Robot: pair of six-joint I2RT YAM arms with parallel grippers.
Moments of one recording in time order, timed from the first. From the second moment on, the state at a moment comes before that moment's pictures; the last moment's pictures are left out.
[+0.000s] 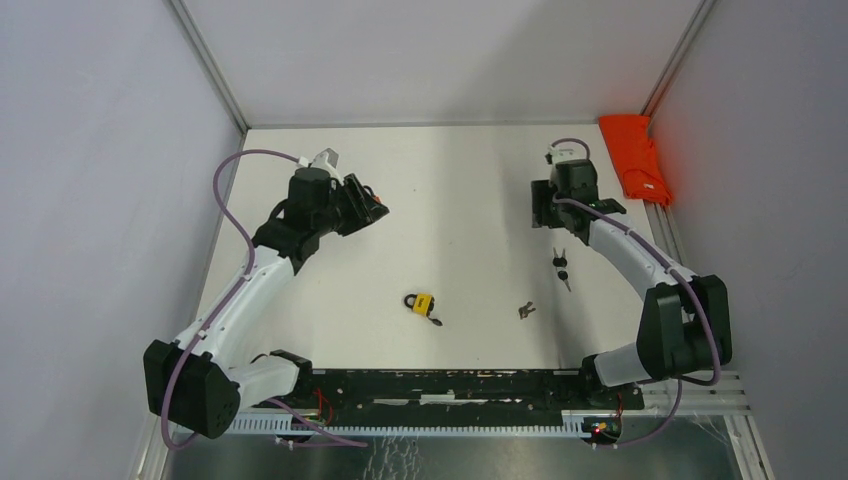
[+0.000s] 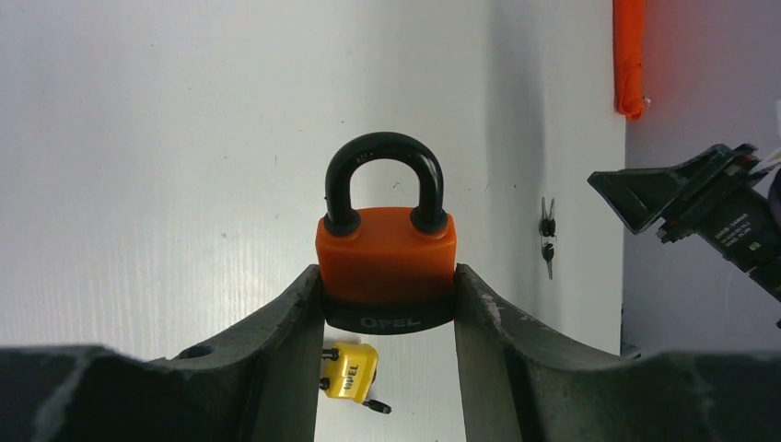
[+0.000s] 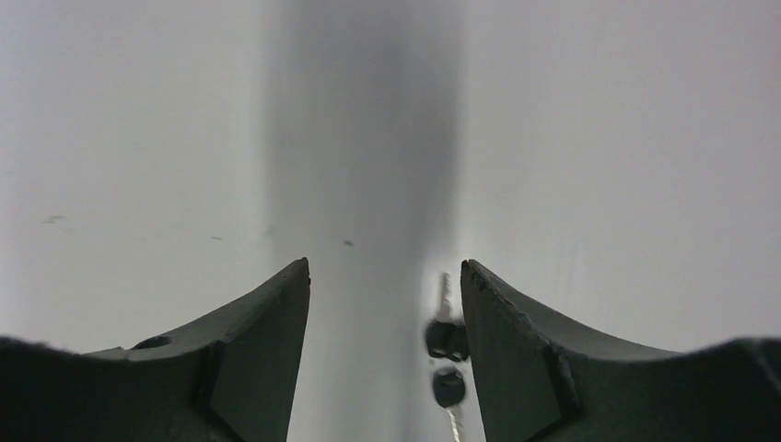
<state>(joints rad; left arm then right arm) -0.34 1.16 0.97 -0.37 0.16 -0.69 0.24 1.44 1.02 -0.34 0.11 0.10</state>
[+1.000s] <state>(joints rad) -0.33 1.22 0.94 -0.28 0.25 -0.69 0.13 1.48 0.74 -0.37 0.18 0.13</state>
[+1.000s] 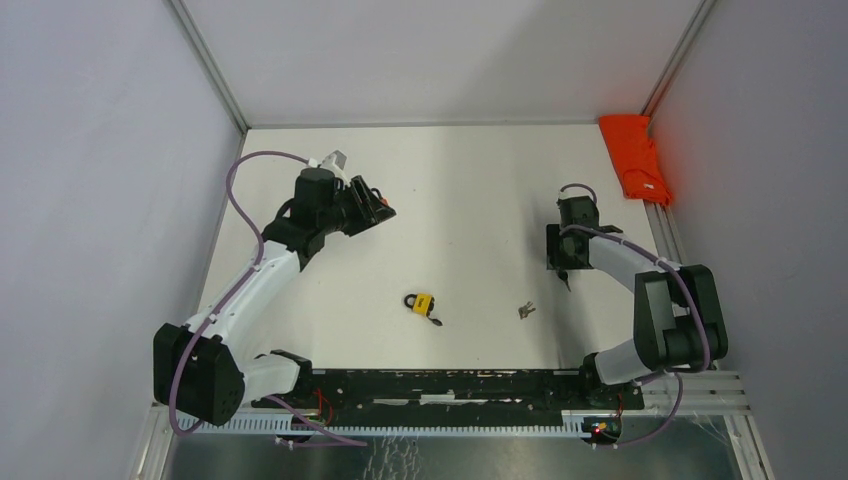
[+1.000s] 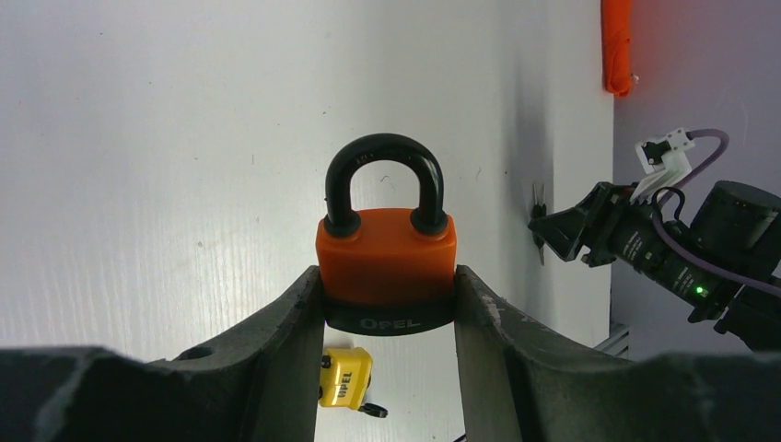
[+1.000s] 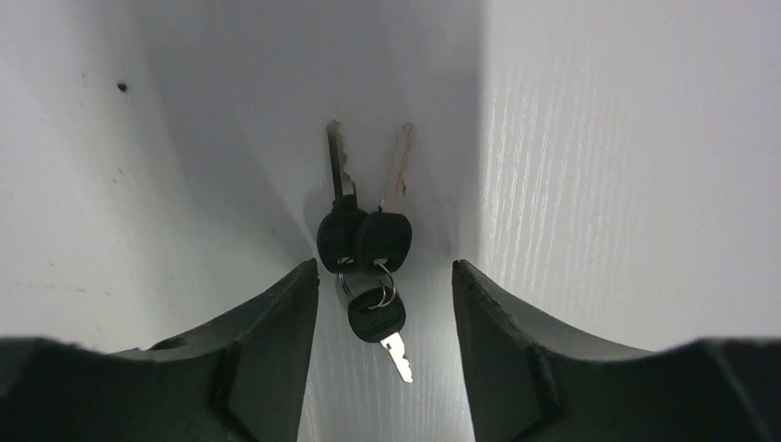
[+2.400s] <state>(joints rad) -0.33 1.21 0.93 -0.27 0.24 -0.69 0.48 1.74 1.04 -0.35 -0.19 -0.07</state>
